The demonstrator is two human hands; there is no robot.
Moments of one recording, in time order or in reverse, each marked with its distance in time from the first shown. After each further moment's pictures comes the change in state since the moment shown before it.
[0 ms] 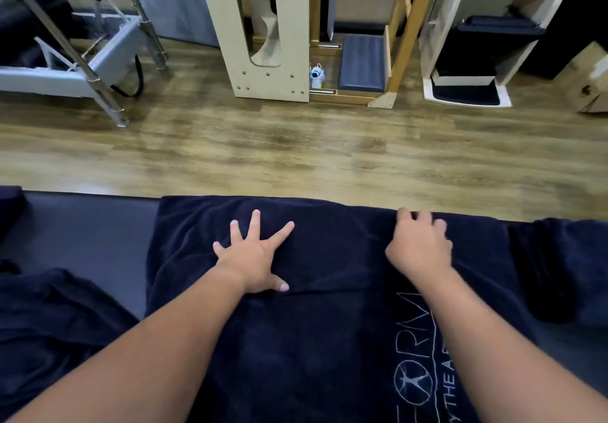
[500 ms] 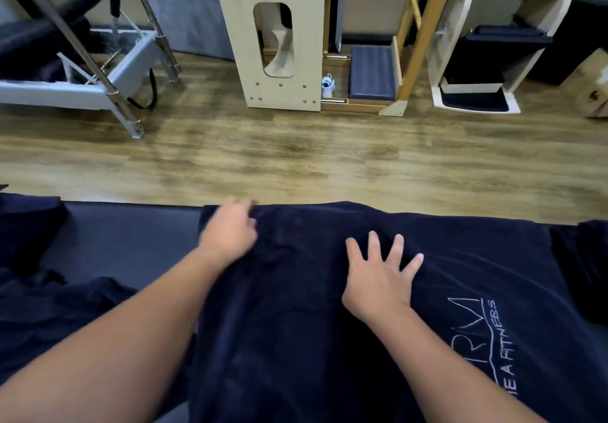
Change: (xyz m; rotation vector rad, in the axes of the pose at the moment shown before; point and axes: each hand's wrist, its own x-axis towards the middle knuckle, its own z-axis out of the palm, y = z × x) left_hand 0.025 -0.120 -0.041 -0.353 0.473 0.011; right_hand -0.082 -0.120 0.060 -0.150 -0.036 -0.189
